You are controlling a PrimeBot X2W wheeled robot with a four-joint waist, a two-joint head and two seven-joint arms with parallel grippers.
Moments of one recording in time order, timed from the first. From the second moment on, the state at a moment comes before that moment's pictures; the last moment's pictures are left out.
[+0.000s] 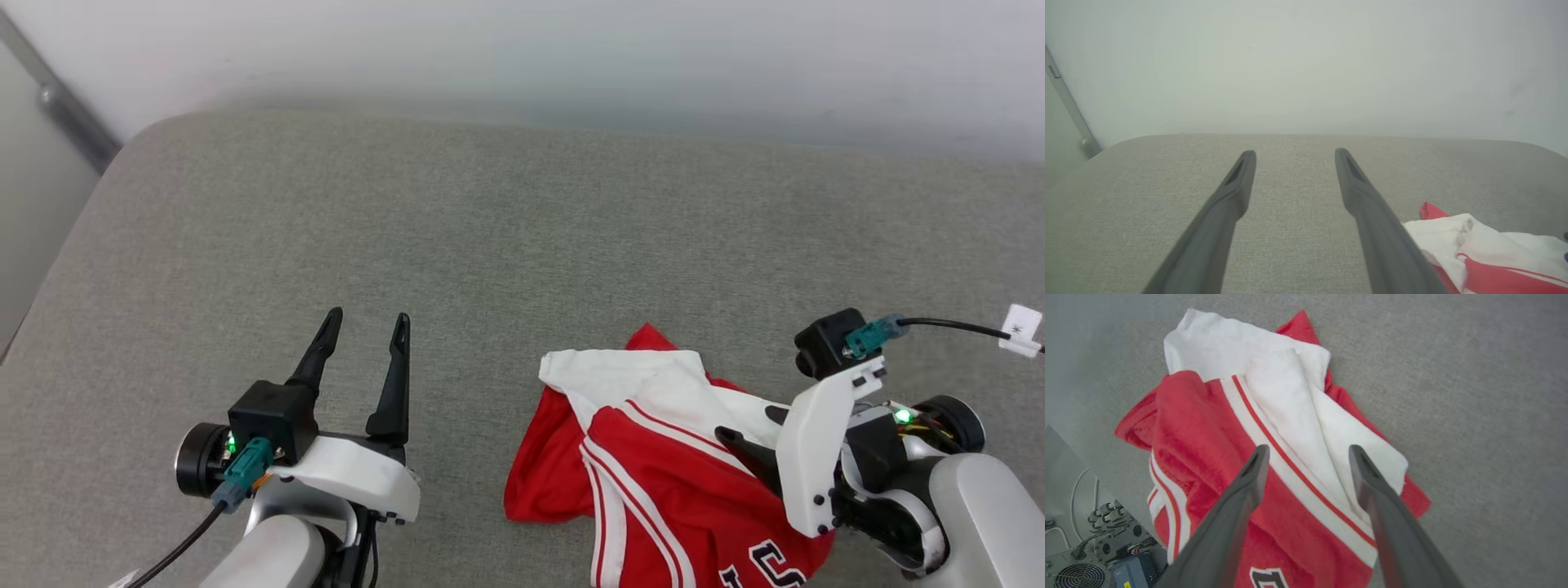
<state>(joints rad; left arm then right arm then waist) -0.25 0.42 -0.57 0.03 -0.59 0.32 -0.24 -0.24 -0.27 0.23 0.01 0.46 0.13 0.84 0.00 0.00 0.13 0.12</state>
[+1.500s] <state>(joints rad) -0.25 0.43 -0.56 0.04 -0.59 0.32 -0.24 -0.12 -0.14 -0.49 0.28 0.22 0.13 0.58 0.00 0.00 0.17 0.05</state>
